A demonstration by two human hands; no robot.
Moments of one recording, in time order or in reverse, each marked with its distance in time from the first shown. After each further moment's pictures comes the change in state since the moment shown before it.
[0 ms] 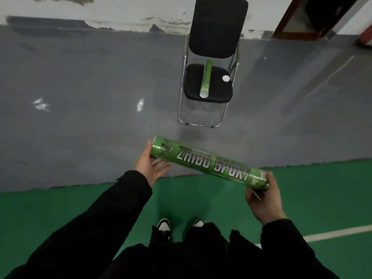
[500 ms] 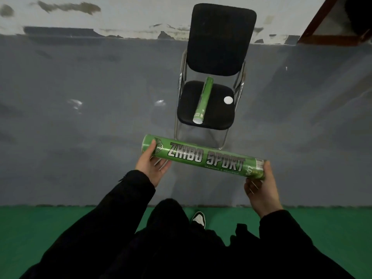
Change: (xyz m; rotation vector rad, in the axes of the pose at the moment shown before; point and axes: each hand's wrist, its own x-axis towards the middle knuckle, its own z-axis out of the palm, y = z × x) left_hand 0.196 0.064 0.222 -0.253 0.097 0.031; right_hand 0.221 -0.221 0.139 -0.151 -0.158 -0.011
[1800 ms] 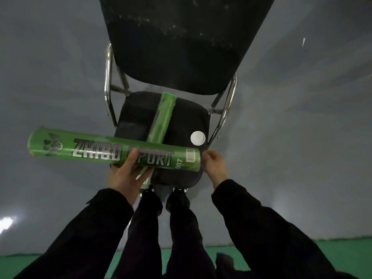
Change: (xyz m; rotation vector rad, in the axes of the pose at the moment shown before) left_hand 0.481 0.045 0.307 0.032 0.230 -0.059; right_hand 0.581 -0.190 0.261 -0.811 -0.033 0.071
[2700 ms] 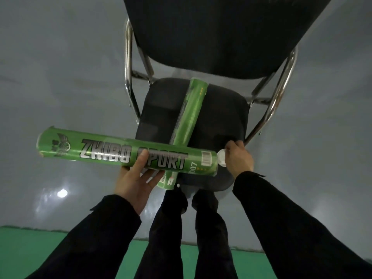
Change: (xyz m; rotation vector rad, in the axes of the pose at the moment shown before) left_hand 0.031 0.000 -0.038 0.064 0.120 0.026; right_hand 0.104 0.058 0.048 -0.995 0.059 -0.525
